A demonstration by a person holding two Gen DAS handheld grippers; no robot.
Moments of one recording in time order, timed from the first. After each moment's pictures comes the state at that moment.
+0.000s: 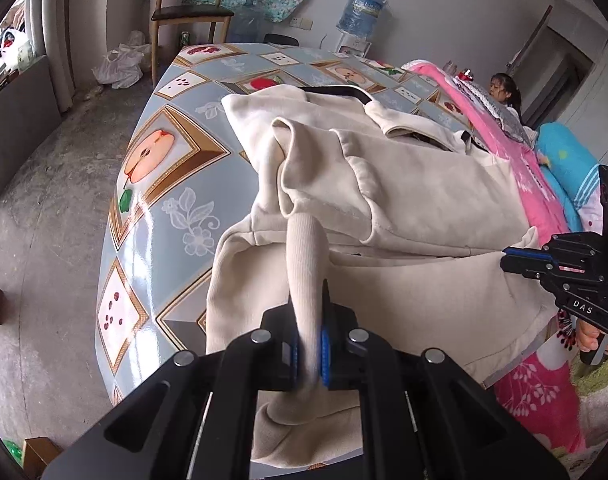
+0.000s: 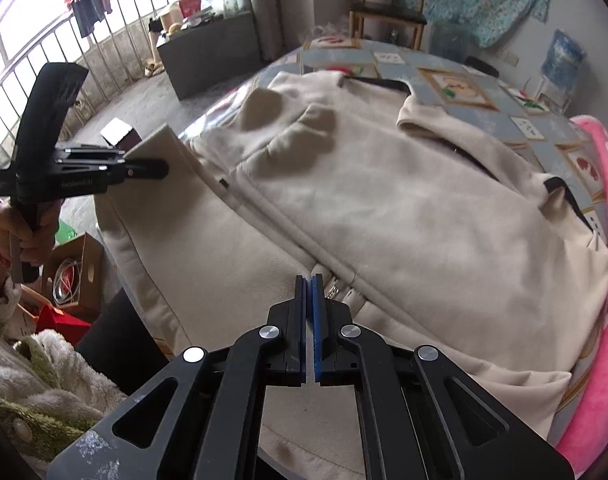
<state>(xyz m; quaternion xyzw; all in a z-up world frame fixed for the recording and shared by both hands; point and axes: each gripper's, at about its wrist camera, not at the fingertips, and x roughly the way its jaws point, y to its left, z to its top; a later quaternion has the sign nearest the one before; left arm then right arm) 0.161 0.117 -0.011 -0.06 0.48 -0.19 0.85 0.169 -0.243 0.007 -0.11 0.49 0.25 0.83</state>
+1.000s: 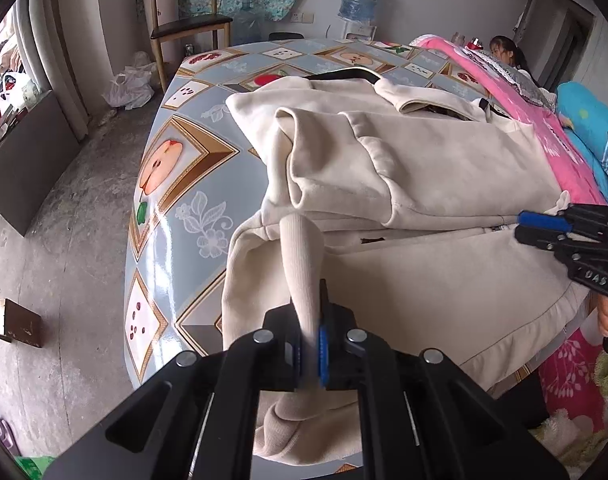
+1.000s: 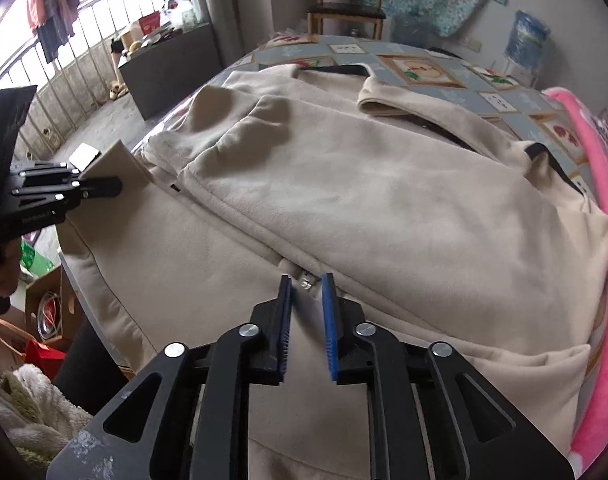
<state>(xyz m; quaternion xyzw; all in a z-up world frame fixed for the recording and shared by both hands) 0.157 0.100 -0.020 0.03 0.48 -0.15 0.86 0.169 -0.269 -0.010 -0.06 0.48 0.17 0.86</state>
